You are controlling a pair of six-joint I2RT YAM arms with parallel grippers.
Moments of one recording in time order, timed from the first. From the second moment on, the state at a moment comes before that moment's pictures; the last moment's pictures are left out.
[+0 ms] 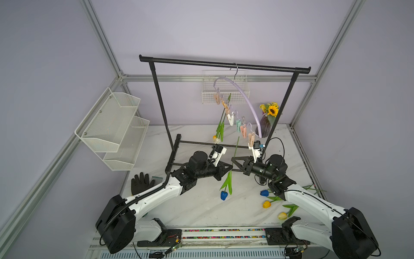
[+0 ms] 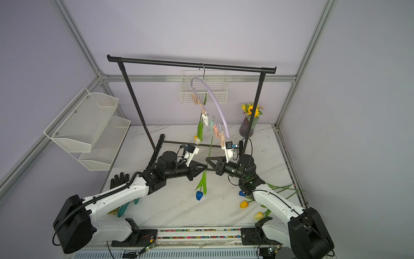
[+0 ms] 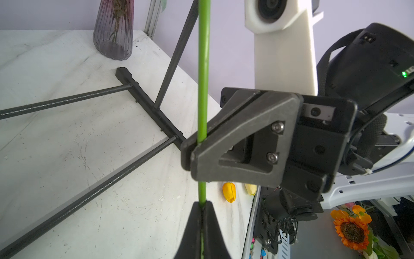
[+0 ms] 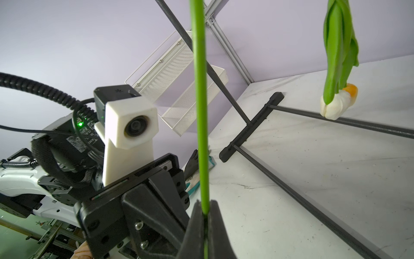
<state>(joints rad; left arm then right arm) -0.74 1.31 0.87 0.11 0.43 -0.40 0.45 1.15 0.57 0.57 -0.65 0.67</state>
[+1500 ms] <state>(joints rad) -0.38 1.71 1.81 -0.27 0.47 -0.21 0.33 1.66 1.40 0.06 -0.26 0.51</state>
